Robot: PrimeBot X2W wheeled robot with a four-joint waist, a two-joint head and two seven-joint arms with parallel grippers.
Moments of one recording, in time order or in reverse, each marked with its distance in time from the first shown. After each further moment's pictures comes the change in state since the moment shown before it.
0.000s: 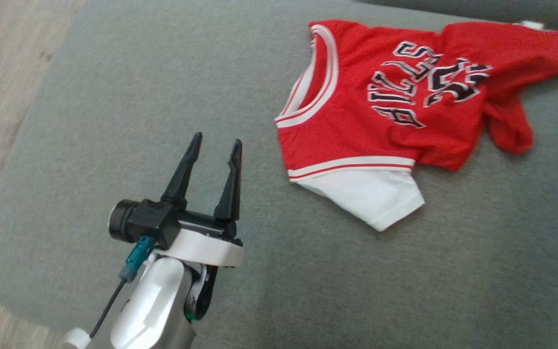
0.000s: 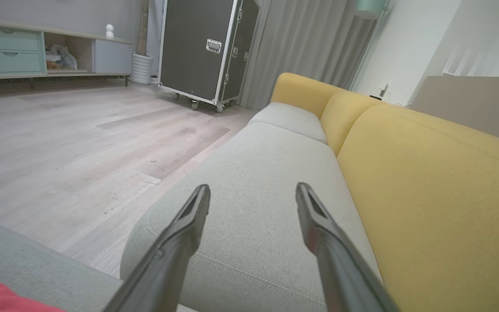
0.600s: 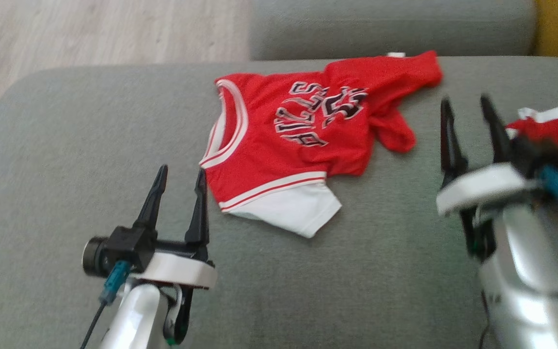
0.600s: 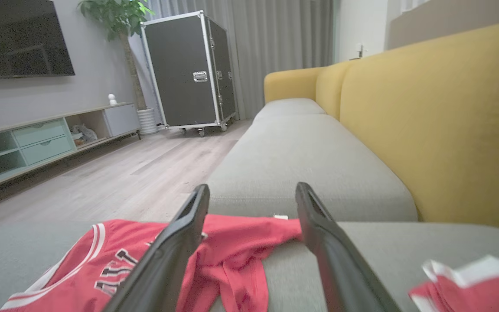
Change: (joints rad) left arm 0.093 -0.001 0.136 0.032 0.051 -0.010 0.000; right arm 0.713 0.306 -0.012 -0.565 0.284 0.000 -0.032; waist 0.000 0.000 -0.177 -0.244
